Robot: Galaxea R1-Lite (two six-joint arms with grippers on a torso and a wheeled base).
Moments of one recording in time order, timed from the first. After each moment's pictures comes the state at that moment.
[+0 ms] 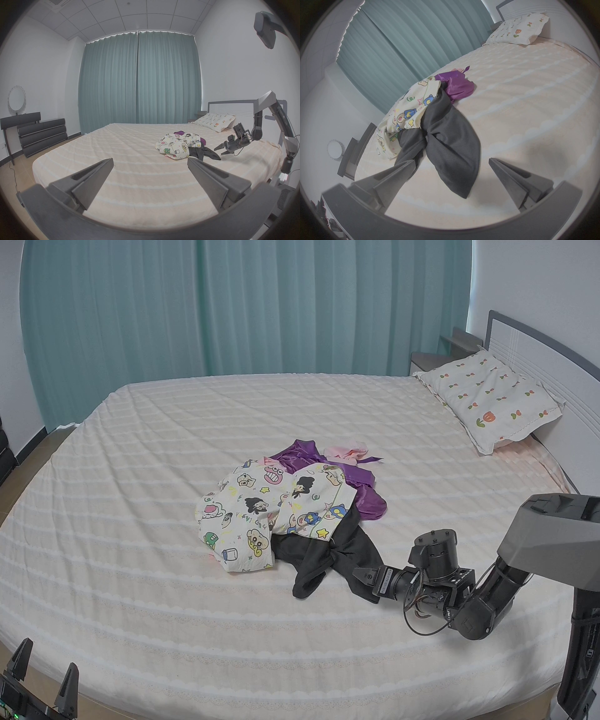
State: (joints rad) left arm 0.00 0.02 -0.02 0.00 -0.02 0.00; right arm 0.52 2.24 -0.72 -0.98 -0.10 0.64
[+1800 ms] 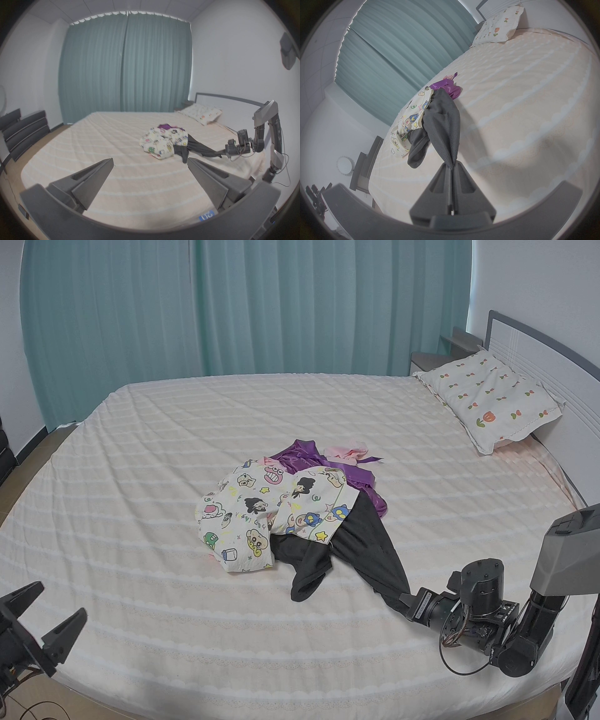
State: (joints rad) left arm -0.07 0.59 -0.30 -0.08 -0.14 -0.01; right arm 0.53 2.11 -0.30 -1.34 -0.11 0.79
